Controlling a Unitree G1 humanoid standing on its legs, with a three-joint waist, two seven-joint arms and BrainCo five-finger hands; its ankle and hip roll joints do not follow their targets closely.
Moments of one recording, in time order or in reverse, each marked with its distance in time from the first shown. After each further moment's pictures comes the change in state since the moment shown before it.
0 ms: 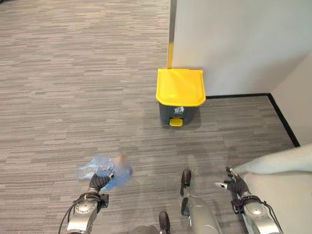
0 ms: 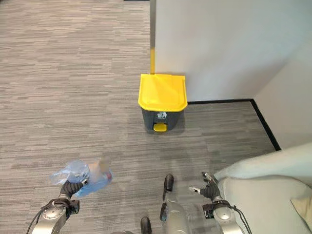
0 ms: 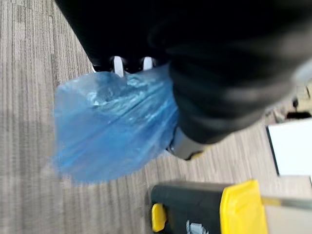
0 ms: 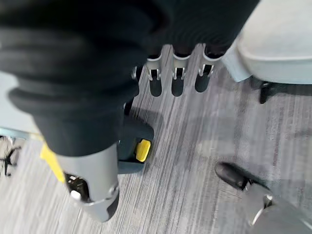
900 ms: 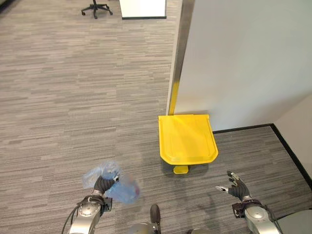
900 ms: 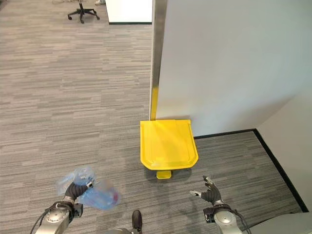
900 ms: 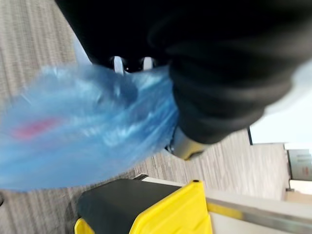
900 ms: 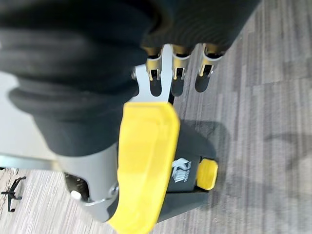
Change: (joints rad) left arm 0.017 0.029 -0.028 -0.038 0.001 0.007 -0.019; right arm -0.026 0.013 0.000 0.007 0.000 -0.001 0.001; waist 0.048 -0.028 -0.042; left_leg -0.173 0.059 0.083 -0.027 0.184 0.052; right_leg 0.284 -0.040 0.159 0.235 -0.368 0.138
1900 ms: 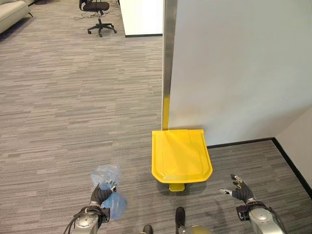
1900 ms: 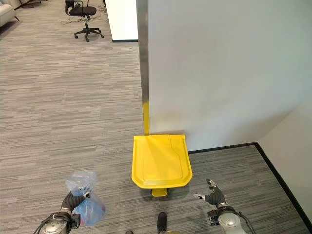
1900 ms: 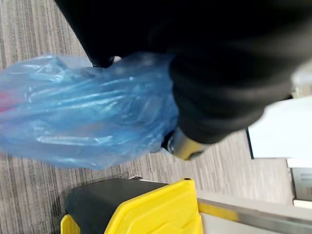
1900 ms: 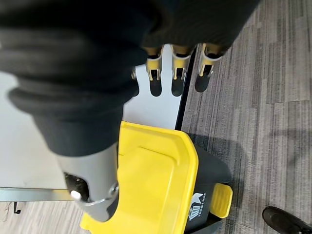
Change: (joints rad) left arm 0.093 -0.041 0.036 -0.002 0.000 0.002 0.002; right arm 0.037 -0.039 -0.008 0.039 0.000 0.004 0.009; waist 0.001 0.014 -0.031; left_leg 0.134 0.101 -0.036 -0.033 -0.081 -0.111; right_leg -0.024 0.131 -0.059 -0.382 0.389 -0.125
